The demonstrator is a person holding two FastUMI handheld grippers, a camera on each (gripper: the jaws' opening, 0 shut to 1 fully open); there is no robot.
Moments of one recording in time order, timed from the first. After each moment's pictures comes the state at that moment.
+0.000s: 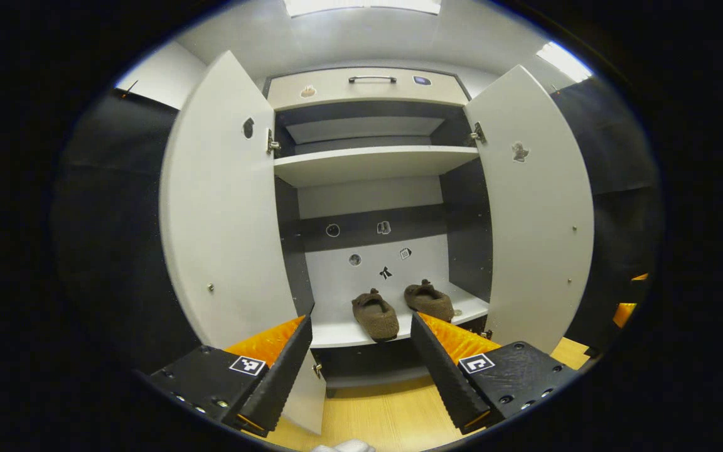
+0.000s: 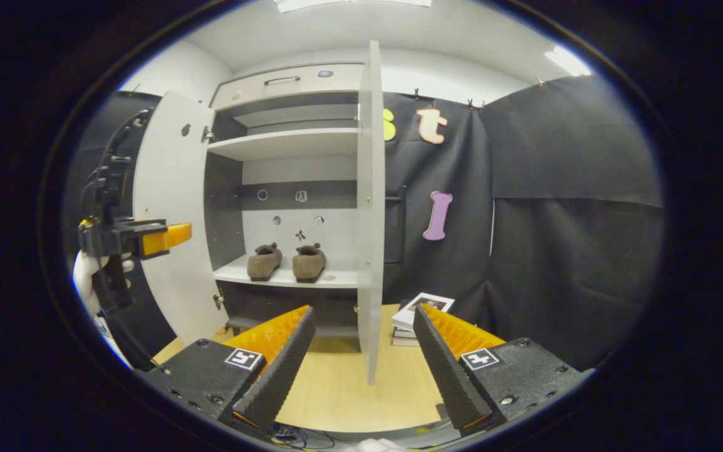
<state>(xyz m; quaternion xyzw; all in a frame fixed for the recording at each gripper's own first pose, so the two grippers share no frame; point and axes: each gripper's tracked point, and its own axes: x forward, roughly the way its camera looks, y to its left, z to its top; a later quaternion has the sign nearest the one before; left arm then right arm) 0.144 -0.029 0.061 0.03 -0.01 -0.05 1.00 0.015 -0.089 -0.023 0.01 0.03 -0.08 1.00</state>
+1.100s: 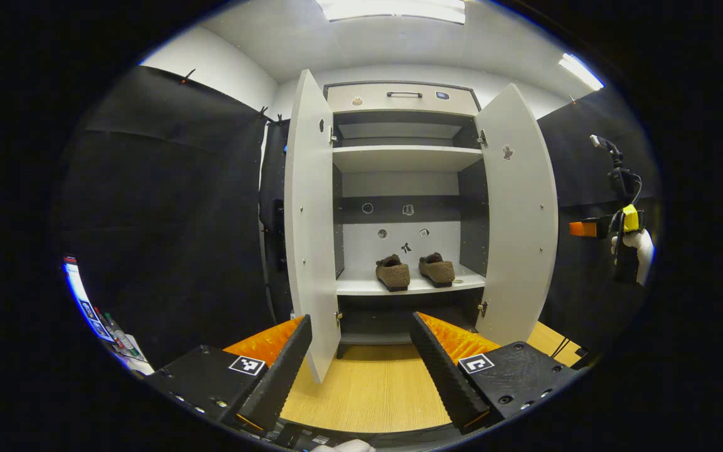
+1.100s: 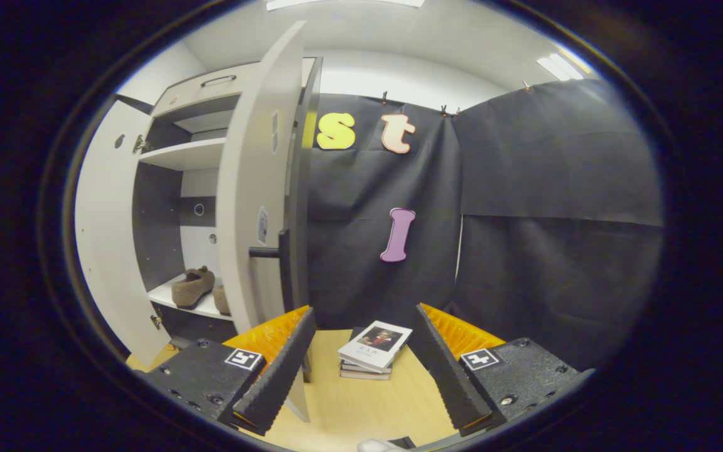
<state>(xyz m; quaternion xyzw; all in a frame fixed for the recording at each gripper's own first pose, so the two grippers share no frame) 0.013 -0.021 -0.005 -0.02 0.01 0.04 1.00 0.132 -0.245 0.046 0.01 0.01 -0.15 0.99</state>
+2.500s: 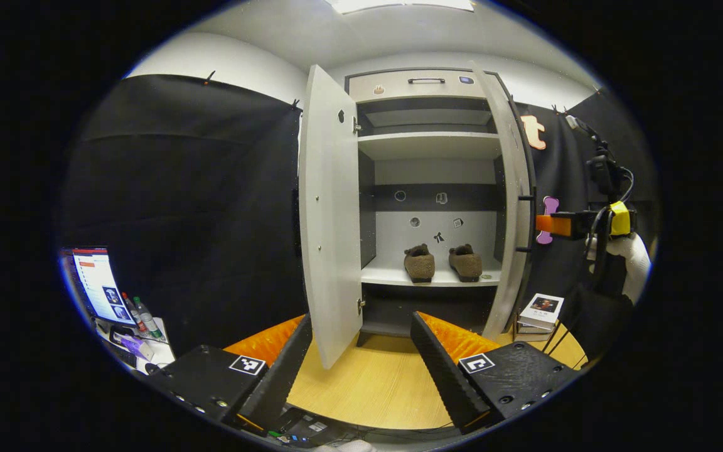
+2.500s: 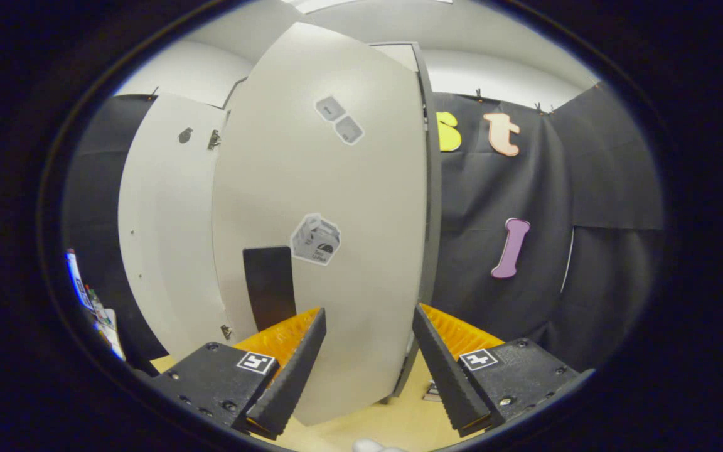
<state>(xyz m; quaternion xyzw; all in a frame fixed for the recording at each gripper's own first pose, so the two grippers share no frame) 0.010 -0.032 -0.011 -0.03 0.04 0.13 0.99 0.223 -0.072 0.052 -0.02 0.00 0.07 1.00</state>
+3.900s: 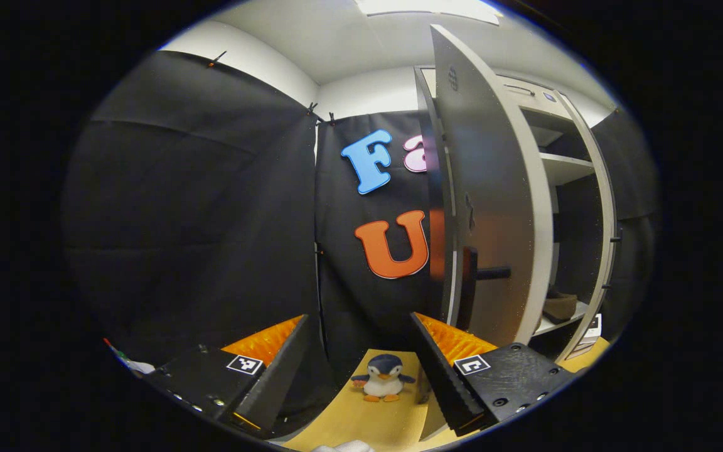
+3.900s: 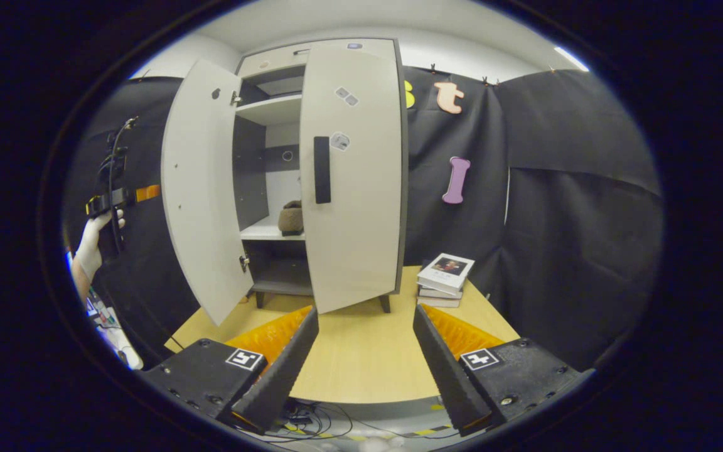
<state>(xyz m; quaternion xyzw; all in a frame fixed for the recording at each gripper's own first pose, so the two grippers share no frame) 0.202 0.235 0.042 -0.02 -0.02 0.12 0.99 -0.018 -0.023 -0.103 0.02 0.11 -0.07 0.99</state>
